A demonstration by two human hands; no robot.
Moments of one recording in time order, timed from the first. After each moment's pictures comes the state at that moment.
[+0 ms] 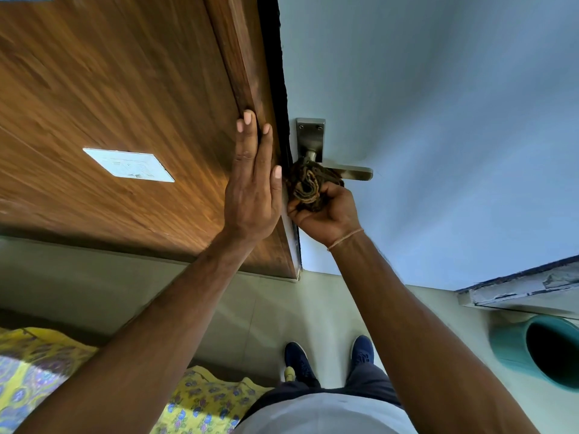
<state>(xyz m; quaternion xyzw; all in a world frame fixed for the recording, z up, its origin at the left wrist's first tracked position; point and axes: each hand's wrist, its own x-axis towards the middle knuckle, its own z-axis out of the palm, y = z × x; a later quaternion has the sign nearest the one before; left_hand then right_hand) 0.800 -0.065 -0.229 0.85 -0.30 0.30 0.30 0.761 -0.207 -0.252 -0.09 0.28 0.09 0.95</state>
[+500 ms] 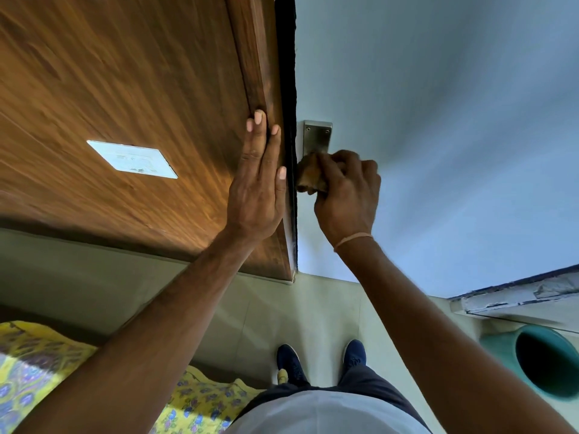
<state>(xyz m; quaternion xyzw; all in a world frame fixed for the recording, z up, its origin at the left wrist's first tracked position) 0.799 -0.062 -0.226 0.84 -0.31 0.30 0.32 0.745 -0.218 -0.232 -0.93 0.12 -0.29 0.17</state>
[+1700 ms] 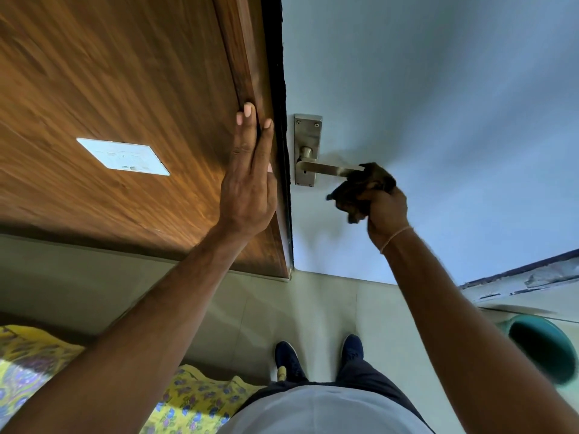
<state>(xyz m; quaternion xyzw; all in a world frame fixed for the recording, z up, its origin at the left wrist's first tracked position) 0.796 -0.061 -0.224 0.84 -0.32 0.31 0.31 0.728 -0.296 -0.273 -0.51 0.26 -0.14 0.81</state>
